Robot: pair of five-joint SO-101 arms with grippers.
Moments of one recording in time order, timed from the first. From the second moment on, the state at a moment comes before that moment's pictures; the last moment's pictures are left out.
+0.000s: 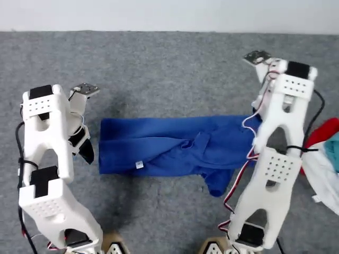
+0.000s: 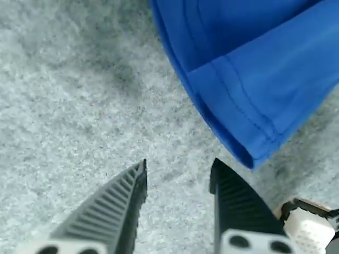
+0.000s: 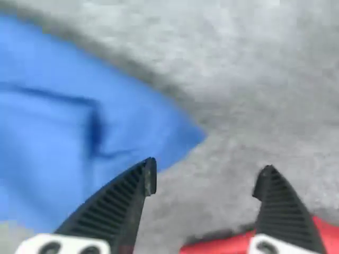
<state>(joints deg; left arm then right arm) -18.9 18.5 -0.4 98.8 -36.2 11.7 46.5 -52.9 100.9 46.2</state>
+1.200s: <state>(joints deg) -18.9 18.5 0.6 98.8 -36.2 4.6 32.4 -17.0 87.6 57.1</state>
